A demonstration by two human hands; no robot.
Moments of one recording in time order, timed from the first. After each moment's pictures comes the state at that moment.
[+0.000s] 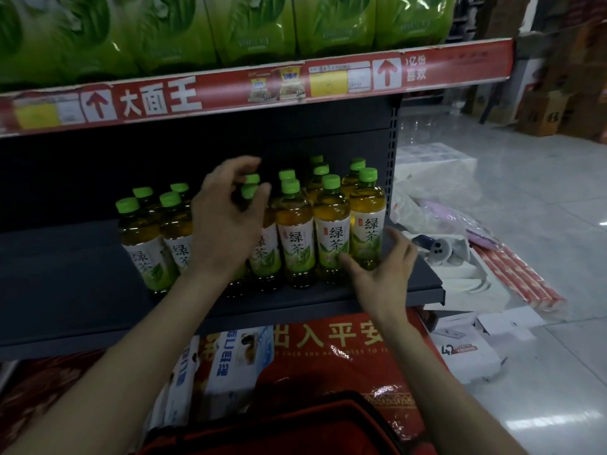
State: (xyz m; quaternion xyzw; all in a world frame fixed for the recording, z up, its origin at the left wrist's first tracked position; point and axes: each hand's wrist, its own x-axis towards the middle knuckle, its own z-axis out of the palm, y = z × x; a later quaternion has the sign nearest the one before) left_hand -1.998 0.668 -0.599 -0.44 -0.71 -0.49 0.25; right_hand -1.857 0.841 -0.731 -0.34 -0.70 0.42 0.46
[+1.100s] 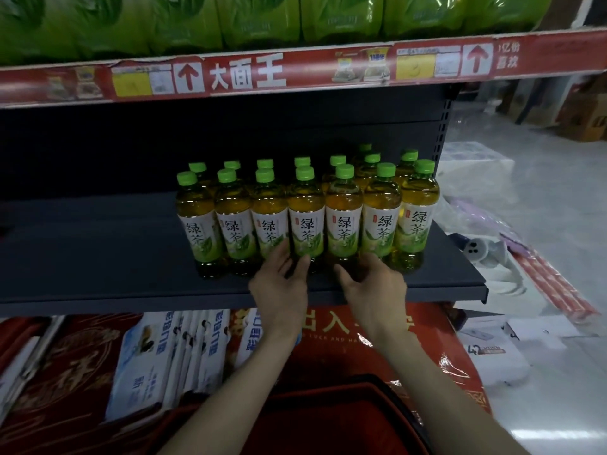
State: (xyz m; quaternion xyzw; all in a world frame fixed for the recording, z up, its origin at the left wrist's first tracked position) left_hand -1.975 0.646 -0.728 -0.19 -0.68 -0.71 0.02; right_hand -1.890 0.763 -0.739 -0.33 -0.82 0.27 0.39
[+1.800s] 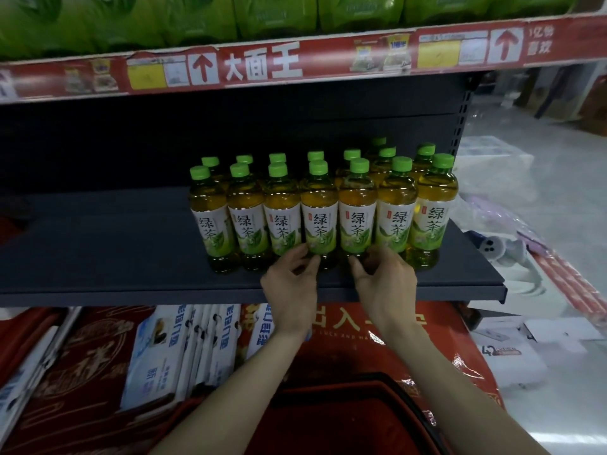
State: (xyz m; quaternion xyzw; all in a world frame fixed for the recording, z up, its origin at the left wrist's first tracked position) left_hand -1.987 0.647 -0.737 -0.18 -0.73 -0.66 0.04; right_hand -1.903 0.769 -0.743 -0.32 -0.82 0.25 0.41
